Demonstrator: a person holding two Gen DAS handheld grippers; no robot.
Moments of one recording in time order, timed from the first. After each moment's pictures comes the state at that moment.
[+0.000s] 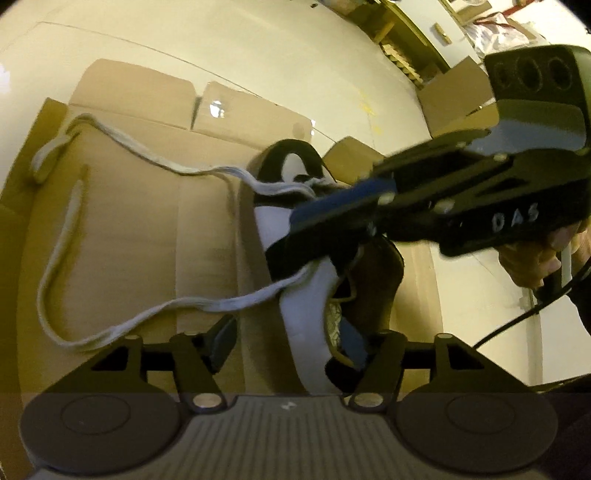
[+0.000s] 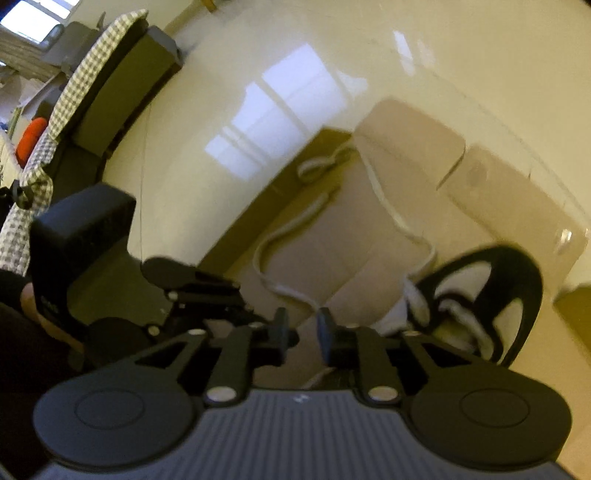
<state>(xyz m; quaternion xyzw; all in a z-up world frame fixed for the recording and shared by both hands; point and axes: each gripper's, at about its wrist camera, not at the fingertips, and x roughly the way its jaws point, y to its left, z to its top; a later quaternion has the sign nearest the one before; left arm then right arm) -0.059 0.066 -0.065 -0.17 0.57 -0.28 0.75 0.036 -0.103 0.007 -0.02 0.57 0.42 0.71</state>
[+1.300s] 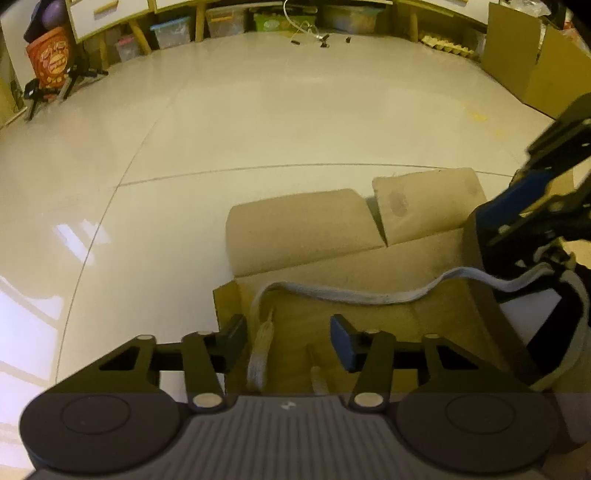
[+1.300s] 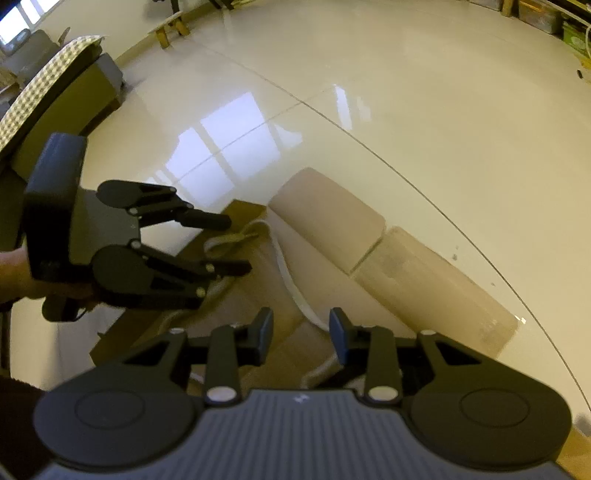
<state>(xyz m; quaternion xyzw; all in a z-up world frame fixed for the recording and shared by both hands) 0.035 0.103 -0.091 0.11 0.46 -0.17 0.87 0.064 -0.103 -0.008 -0.06 0.51 0.33 0.79</state>
